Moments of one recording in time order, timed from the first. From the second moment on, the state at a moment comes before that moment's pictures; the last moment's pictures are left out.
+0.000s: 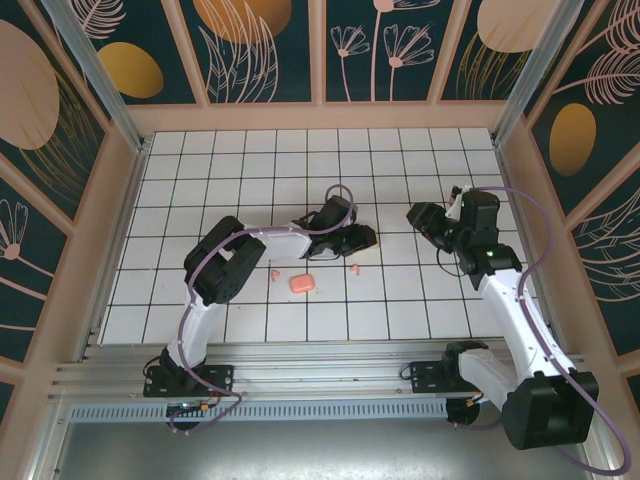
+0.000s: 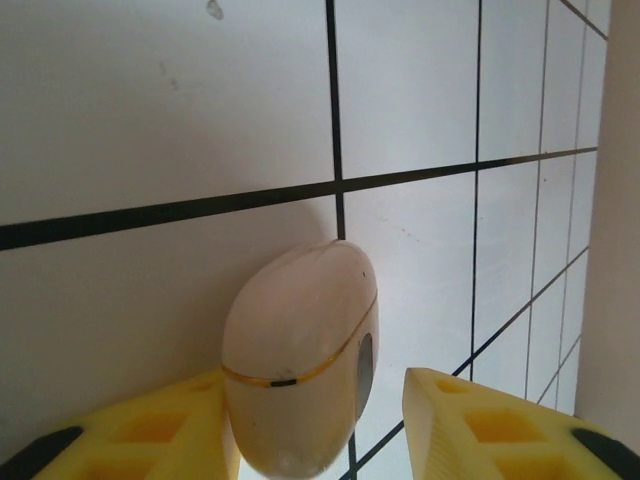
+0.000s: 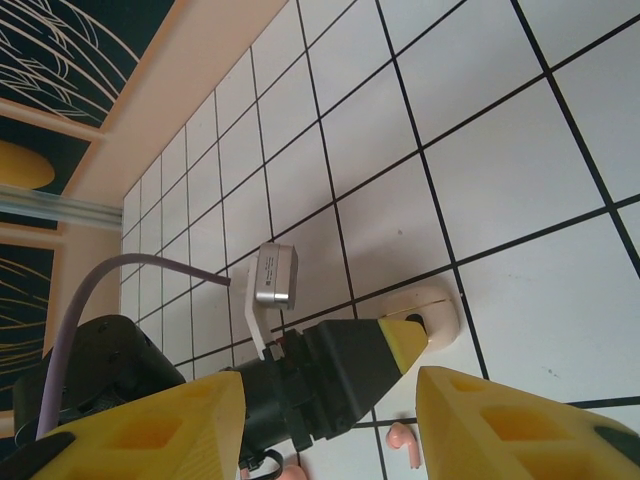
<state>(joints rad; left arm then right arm) -0.79 2.17 1.36 0.06 0.34 -1.01 0.12 0.97 0.77 -0.38 -0.37 0.75</state>
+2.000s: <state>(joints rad) -0.79 1.78 1.14 -0.72 0.03 -1.24 0.11 0.99 0.71 -0.32 -0.40 0.78</state>
